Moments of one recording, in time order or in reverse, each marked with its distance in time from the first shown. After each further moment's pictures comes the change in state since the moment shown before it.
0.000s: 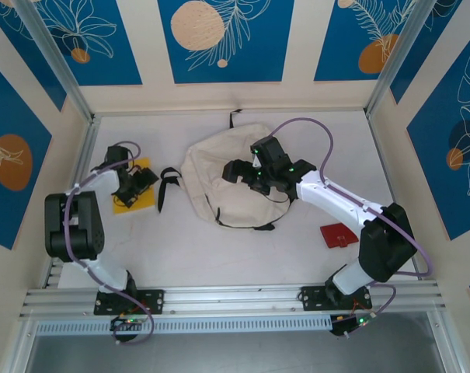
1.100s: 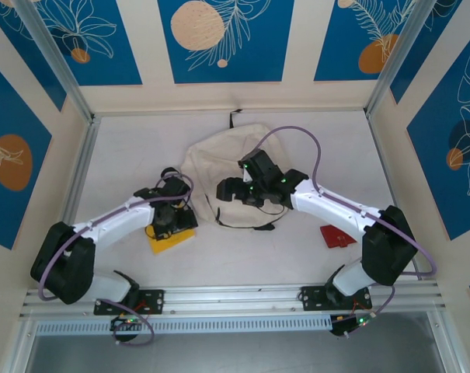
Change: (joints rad) left arm -0.616 -0.273 -0.136 -0.311 -0.177 -0.154; right arm 0.127 -0.021 -0.036 -0.040 0.010 -0.050
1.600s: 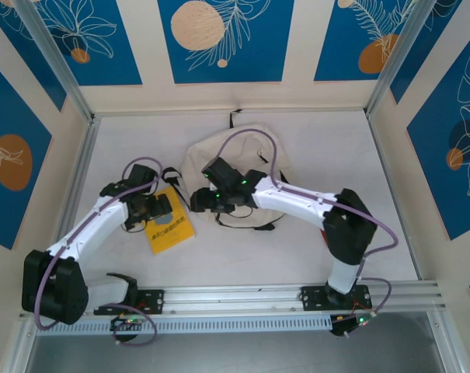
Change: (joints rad) left arm 0.308 -0.163 -0.003 -0.069 -0.105 0.174; right arm 0.175 0.302 0.255 -0.049 0.044 0.015
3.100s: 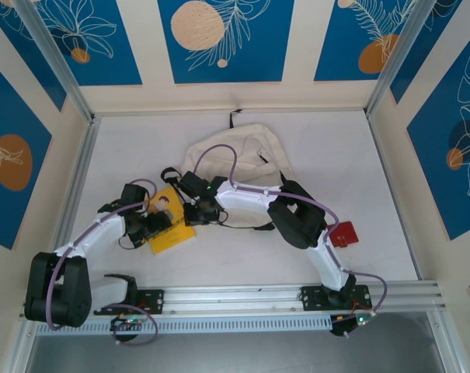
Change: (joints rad) left arm 0.109 -0.016 -0.256 0.211 0.279 0.008; right arm 0.051 0.385 0.247 -0.100 -0.023 -0.015
